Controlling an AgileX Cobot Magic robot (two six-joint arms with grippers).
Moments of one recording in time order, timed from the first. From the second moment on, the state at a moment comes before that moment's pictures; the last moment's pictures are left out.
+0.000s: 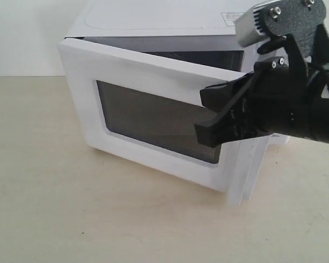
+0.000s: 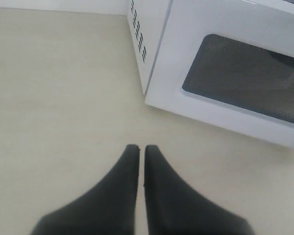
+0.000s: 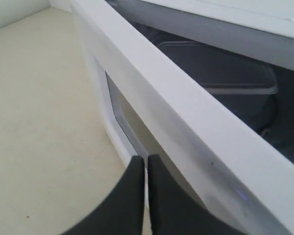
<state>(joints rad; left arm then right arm) -0.02 0.49 -0.61 -0.31 0.80 0.18 0.70 1.11 -0.65 0.40 0.00 -0.37</state>
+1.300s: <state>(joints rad) -0.02 0.01 -0.61 -0.20 0.94 0.17 0.51 1.38 -0.70 0.49 -0.32 -0.36</state>
